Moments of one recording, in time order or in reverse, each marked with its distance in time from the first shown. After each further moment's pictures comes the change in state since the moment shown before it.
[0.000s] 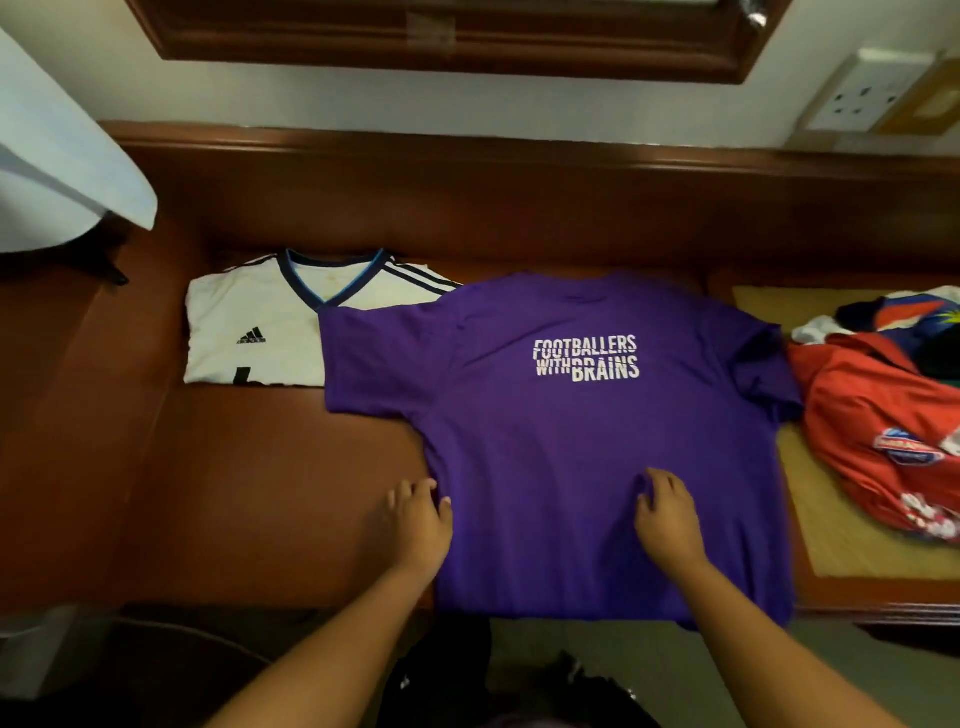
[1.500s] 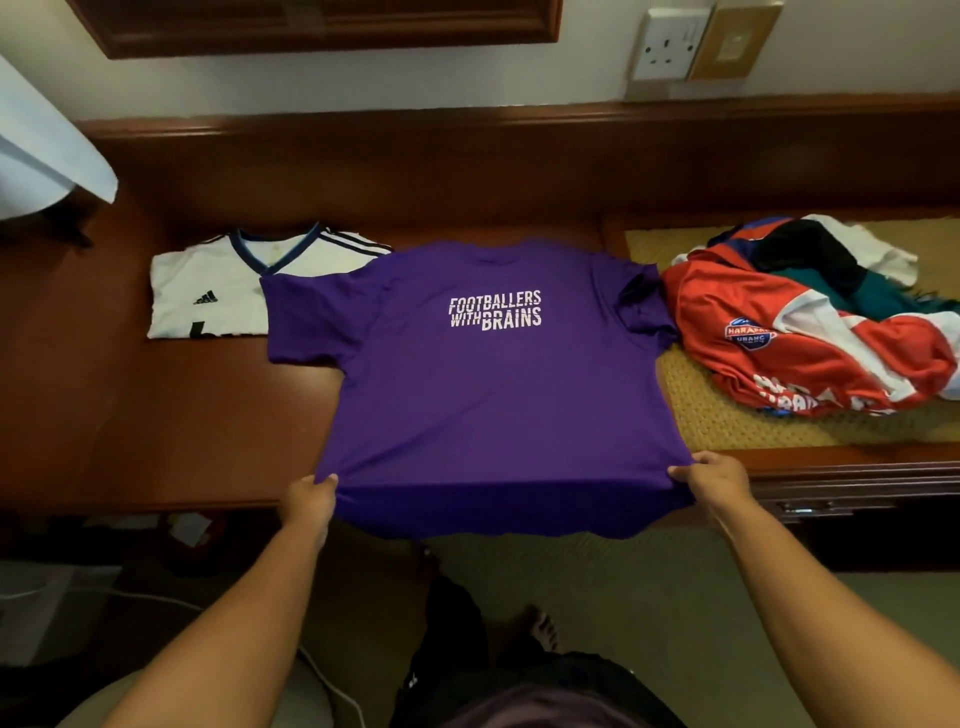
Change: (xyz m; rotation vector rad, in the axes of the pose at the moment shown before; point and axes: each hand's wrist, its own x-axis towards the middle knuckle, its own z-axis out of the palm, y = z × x) left_hand -0.101 -0.025 -0.007 -0.518 0.066 -0.530; right_hand -0.060 0.177 -0.102 0.533 0.023 0.424
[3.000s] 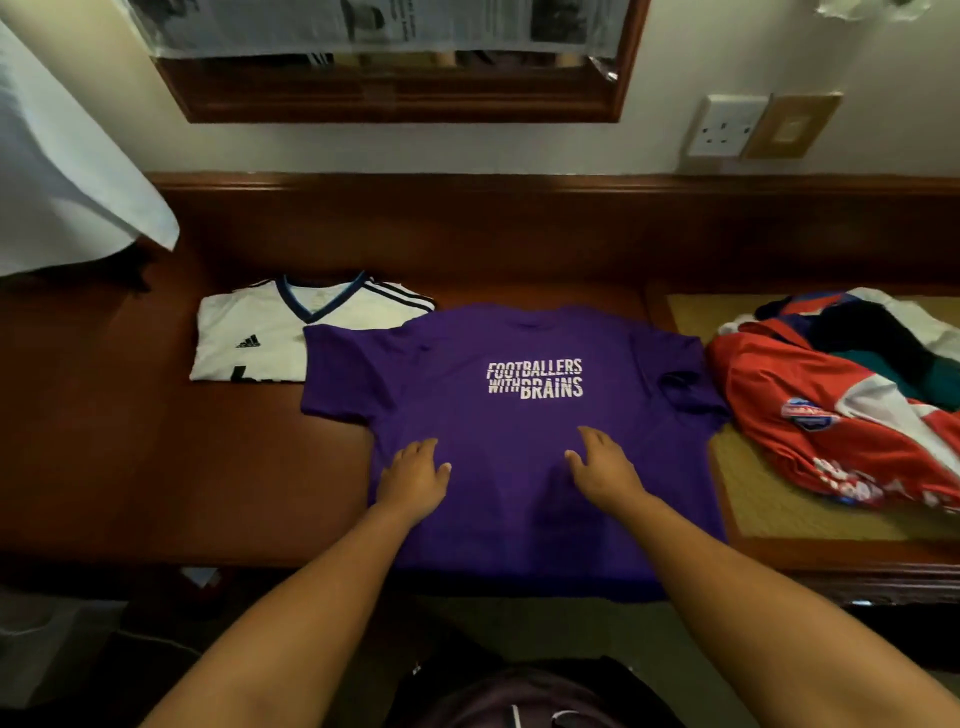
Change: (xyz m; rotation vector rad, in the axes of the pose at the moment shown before) left_hand 0.009 0.104 0.043 0.757 -0.268 0.659; right_hand -0.028 -0.137 0.139 -0.630 -0.256 -0.624
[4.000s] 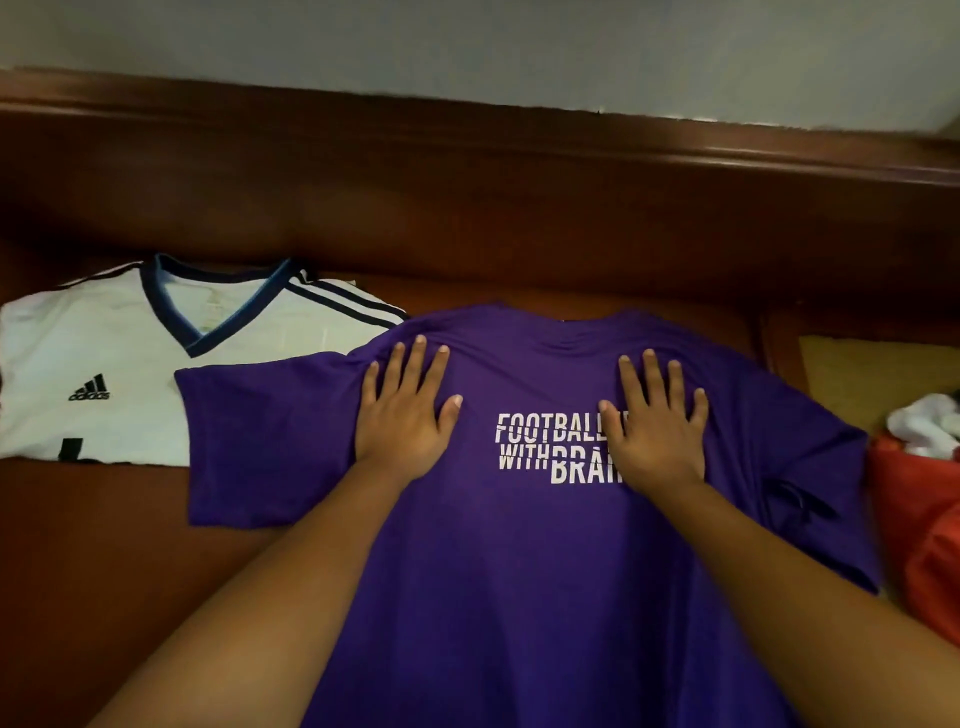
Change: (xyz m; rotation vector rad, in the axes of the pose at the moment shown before) left_hand 0.283 0.009 -0.009 0.360 0.223 0.125; right_hand 0.273 0.018 -0.008 -0.462 0.139 0.014
